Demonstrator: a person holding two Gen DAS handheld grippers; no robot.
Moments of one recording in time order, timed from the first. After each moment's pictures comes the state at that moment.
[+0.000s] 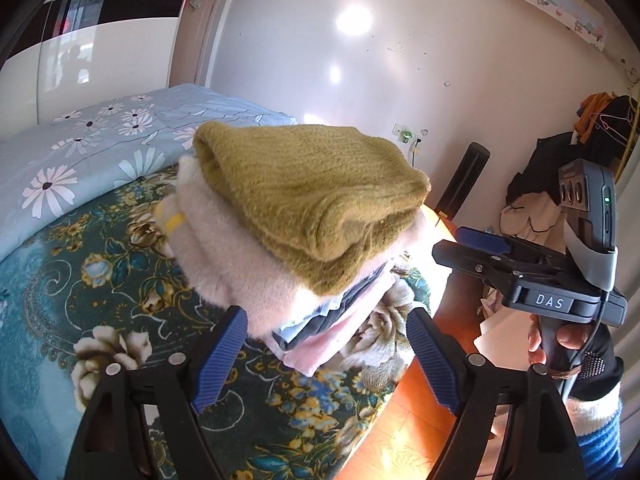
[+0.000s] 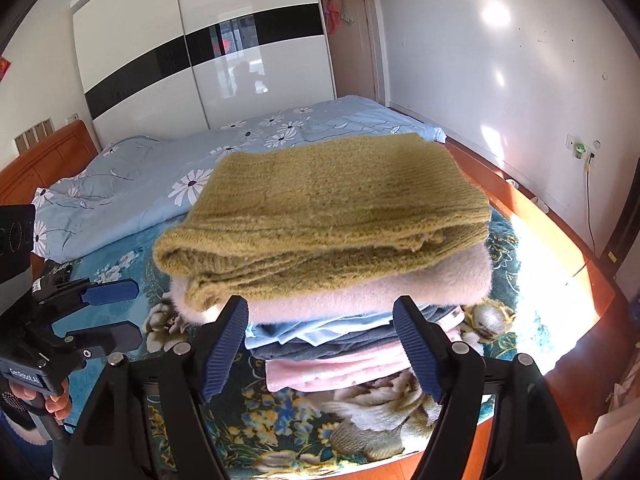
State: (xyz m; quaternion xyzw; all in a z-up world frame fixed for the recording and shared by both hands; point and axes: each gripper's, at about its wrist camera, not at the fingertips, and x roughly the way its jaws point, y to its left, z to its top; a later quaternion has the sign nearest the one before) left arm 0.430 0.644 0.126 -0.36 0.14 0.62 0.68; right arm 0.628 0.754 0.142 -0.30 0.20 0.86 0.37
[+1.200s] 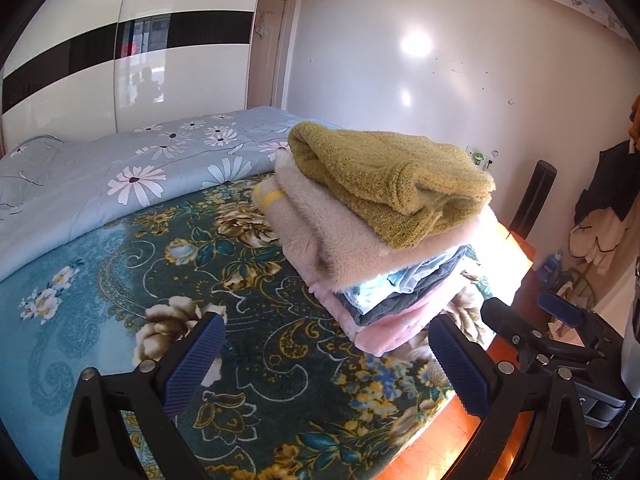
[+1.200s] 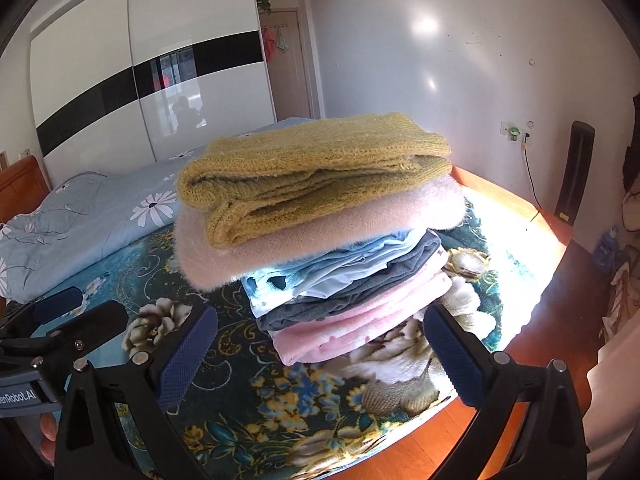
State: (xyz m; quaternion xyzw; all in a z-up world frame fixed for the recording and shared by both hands) left arm 0.439 0.587 0.110 -0.30 0.14 0.74 0.59; right arm 0.624 0.664 0.099 -0.23 0.21 0.81 0.50
